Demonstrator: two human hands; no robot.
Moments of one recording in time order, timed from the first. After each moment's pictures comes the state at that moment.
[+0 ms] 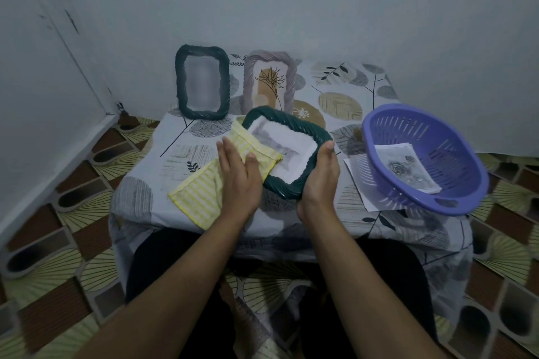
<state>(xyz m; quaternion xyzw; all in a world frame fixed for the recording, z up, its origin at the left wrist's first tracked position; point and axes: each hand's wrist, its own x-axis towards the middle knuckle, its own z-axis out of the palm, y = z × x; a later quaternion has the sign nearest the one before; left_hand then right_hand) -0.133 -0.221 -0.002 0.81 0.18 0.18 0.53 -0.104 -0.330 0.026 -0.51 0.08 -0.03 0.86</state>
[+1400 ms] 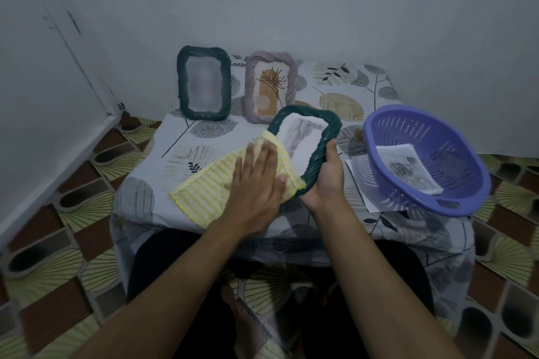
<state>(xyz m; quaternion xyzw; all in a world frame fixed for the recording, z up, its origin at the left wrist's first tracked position) -0.145 -0.221 -0.008 0.97 -0.03 0.10 0.23 -0.079 -0.342 0.021 -0.31 0.08 0.18 0.93</state>
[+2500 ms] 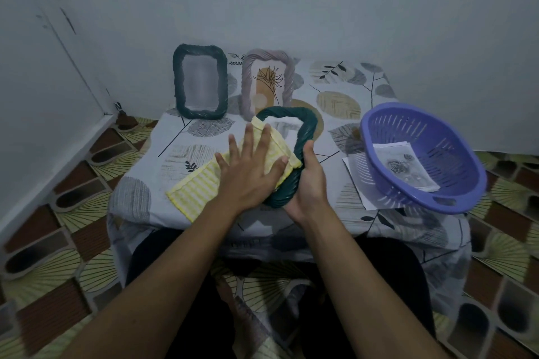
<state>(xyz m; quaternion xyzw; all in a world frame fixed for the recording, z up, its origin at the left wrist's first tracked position) -0.120 -0.210 0.010 0.96 0.05 0.06 0.26 -0.107 -0.328 0.025 -0.34 0.02 0.25 0.91</state>
